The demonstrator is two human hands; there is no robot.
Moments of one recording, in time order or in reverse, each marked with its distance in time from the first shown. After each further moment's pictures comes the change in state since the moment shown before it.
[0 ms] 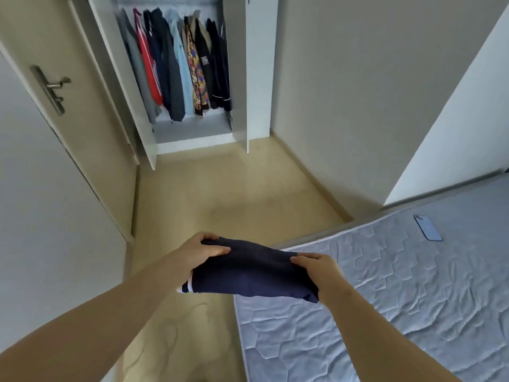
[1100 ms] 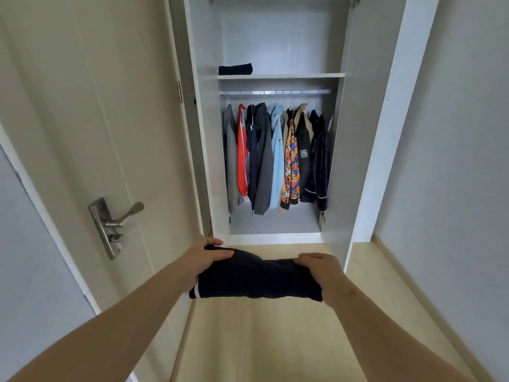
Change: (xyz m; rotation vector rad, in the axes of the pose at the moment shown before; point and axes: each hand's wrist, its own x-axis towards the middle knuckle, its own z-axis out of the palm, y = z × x) left_hand 0.467 0.308 -0.383 -0.203 0.334 0.155; right_hand 0.401 -0.462 0.446 -0.043 -0.299 -0.253
